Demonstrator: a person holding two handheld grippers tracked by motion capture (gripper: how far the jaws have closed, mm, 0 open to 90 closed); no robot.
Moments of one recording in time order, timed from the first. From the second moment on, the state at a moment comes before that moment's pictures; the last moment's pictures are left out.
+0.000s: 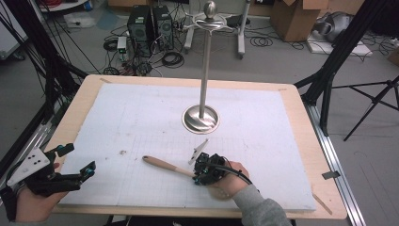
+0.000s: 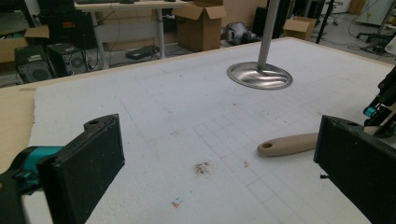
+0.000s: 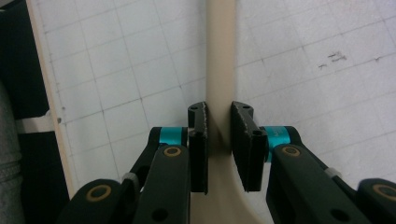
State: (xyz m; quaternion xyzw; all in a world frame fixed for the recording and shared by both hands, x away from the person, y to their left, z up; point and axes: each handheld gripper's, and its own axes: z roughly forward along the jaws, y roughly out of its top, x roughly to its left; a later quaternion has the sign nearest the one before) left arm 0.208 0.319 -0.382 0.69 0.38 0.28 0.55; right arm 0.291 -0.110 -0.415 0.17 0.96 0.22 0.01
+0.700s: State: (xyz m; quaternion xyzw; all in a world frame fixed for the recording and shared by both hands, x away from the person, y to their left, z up) left arm 0.207 0.318 -0.381 0.69 0.37 0.28 0.55; right arm 0.296 -0.136 -0.402 0.19 0.94 0.28 -0.01
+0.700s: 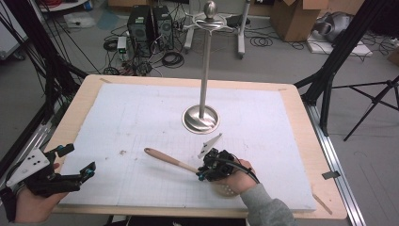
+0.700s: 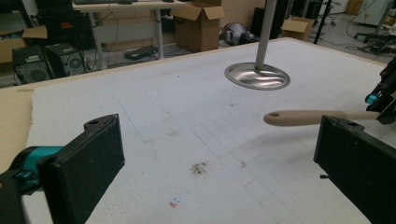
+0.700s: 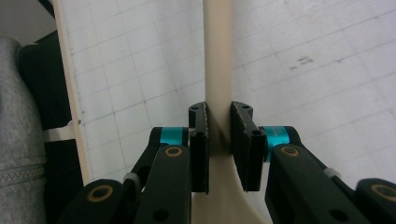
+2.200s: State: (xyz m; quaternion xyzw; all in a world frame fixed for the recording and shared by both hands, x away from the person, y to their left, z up) left arm 0.200 0.295 -0.392 0.71 0.35 0.25 0.56; right arm 0.322 -0.222 -0.325 0.17 0.88 0.43 0.06
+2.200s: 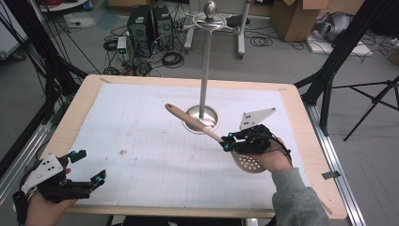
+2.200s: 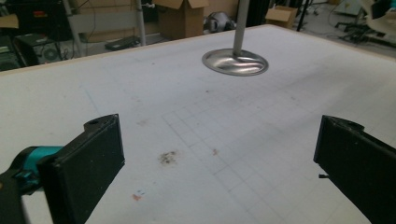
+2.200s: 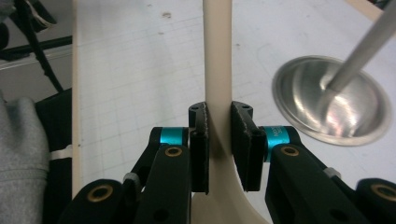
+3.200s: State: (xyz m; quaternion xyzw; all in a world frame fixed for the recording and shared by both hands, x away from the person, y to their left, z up) left arm 0.195 0.295 -0.392 0.71 0.36 0.26 0.55; right arm 0.336 -0.290 -0.312 0.23 0.85 0.46 0.08
